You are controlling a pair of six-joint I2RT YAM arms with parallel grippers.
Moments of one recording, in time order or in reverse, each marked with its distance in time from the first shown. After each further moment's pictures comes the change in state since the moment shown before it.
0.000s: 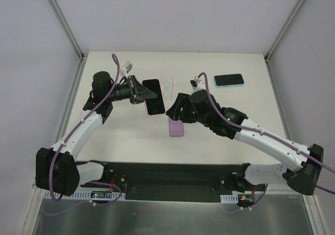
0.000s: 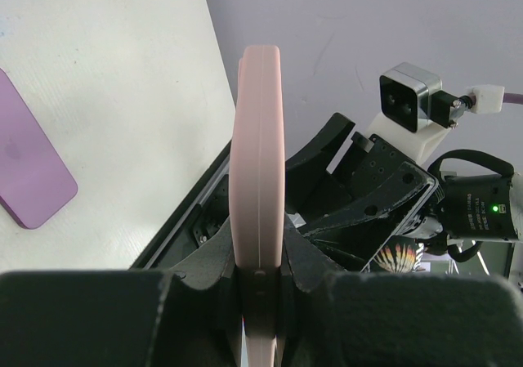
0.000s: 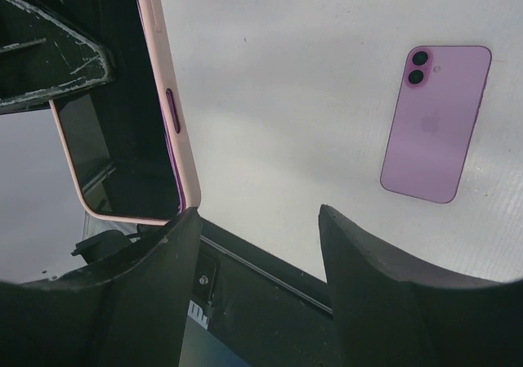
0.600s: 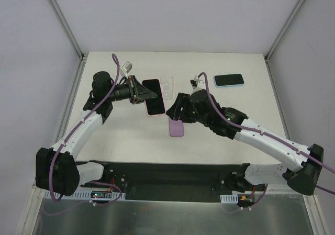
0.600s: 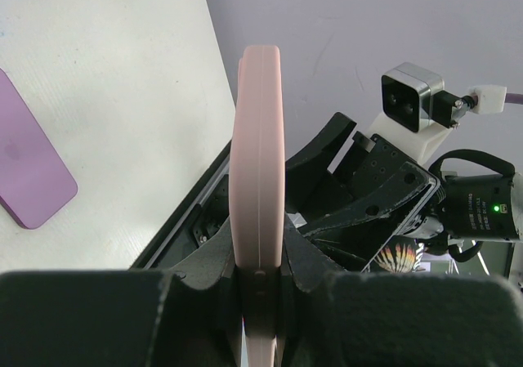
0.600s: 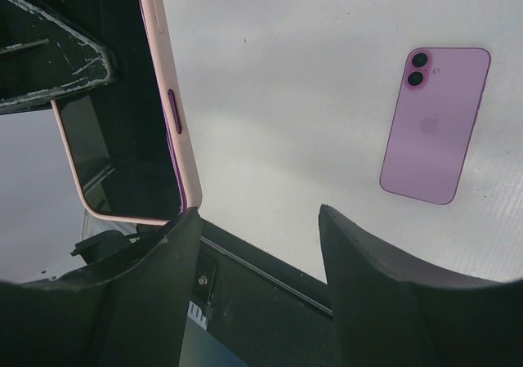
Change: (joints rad) left arm 0.000 0.000 0.000 0.000 0.000 0.000; right arm 0.000 0.000 0.002 0.000 0.002 -0.005
